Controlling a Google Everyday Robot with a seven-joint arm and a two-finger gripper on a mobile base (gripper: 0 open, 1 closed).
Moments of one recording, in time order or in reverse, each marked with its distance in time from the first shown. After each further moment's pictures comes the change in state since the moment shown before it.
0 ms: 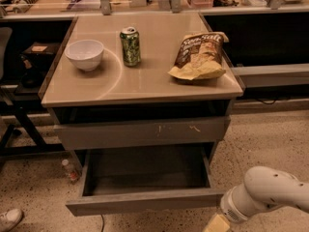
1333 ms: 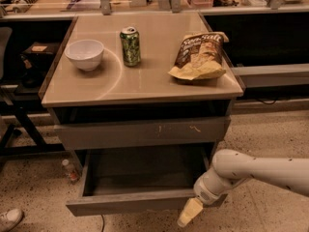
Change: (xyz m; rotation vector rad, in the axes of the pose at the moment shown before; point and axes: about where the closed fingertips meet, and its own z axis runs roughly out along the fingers) arm -0.071 -0.012 0.066 -0.138 -0.005 -0.106
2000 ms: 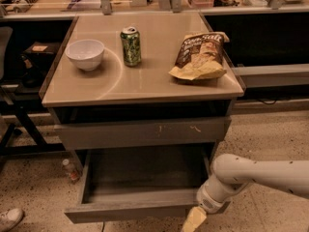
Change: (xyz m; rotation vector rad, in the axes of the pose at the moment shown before) arm 0.027 0.020 0.004 -0.043 0.078 0.045
